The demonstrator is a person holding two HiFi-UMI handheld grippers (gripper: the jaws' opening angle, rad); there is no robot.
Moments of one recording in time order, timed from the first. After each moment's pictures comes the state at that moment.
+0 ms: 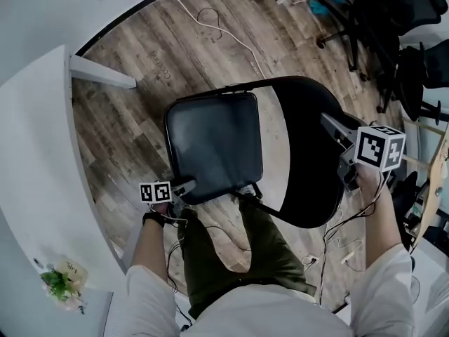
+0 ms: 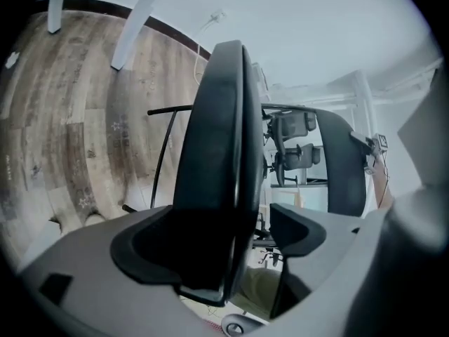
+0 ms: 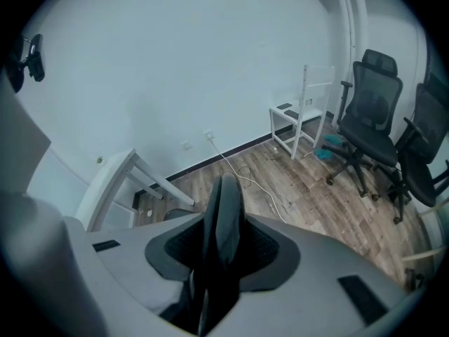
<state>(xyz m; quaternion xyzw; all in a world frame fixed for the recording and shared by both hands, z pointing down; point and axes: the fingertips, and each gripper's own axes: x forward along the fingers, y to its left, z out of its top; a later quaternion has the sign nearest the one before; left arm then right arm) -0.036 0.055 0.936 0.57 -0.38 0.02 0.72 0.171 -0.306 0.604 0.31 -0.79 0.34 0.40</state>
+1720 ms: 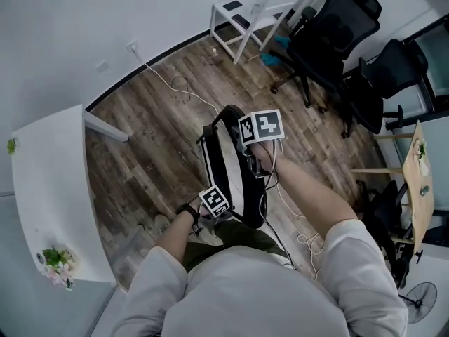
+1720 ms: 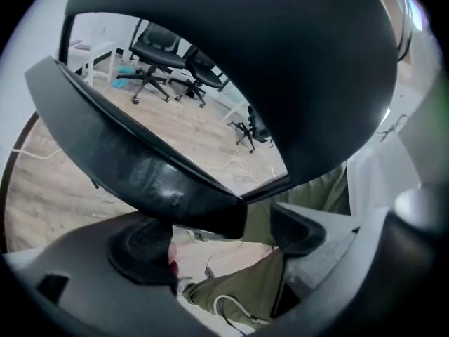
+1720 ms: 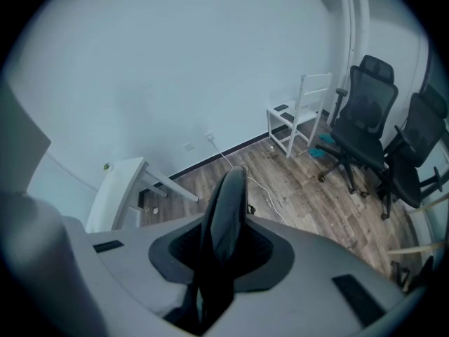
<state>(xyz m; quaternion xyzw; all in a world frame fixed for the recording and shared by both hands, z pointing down) 0.271 -0.034 0.701 0.80 -0.10 0.40 0.43 0.176 -0.297 0.488 0.31 -0.77 0.36 0.43</state>
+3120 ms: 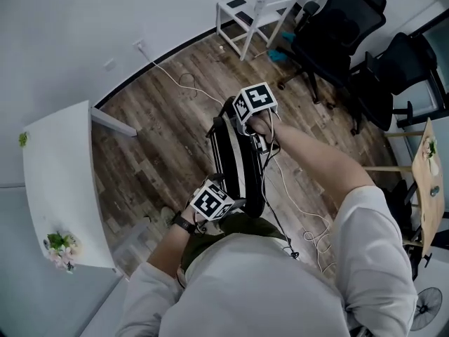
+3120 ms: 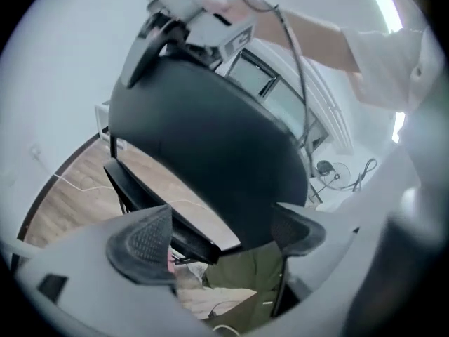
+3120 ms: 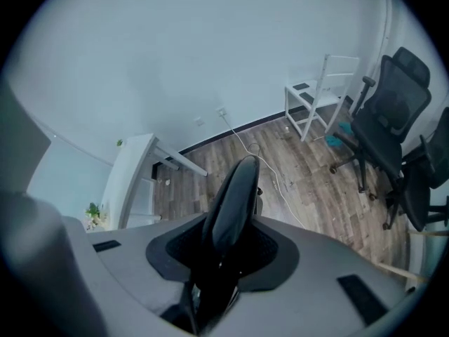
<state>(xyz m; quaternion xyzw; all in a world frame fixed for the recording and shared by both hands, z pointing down) 0.284 -0.094 0.536 0.83 -0.28 0.29 0.38 0.198 -0.301 0.495 0.21 -0.75 0.38 0.51</state>
